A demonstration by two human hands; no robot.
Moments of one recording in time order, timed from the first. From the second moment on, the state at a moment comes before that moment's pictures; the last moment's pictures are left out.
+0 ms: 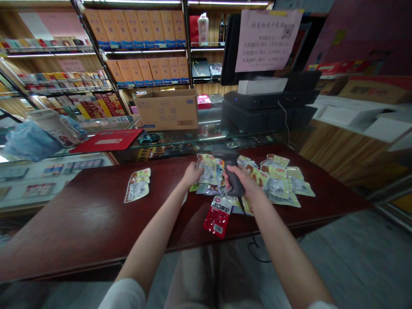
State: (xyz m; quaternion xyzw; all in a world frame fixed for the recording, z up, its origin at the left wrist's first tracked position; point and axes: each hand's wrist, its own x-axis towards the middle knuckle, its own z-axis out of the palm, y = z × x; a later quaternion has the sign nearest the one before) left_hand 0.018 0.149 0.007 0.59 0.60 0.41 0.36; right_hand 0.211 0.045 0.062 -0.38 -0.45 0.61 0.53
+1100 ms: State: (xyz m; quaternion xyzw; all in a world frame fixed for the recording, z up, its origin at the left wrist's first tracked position) left_hand -0.060 0.161 -0.010 0.49 0.43 0.64 0.41; right_hand 0.202 0.058 0.037 -0.40 -0.52 0.63 0.42
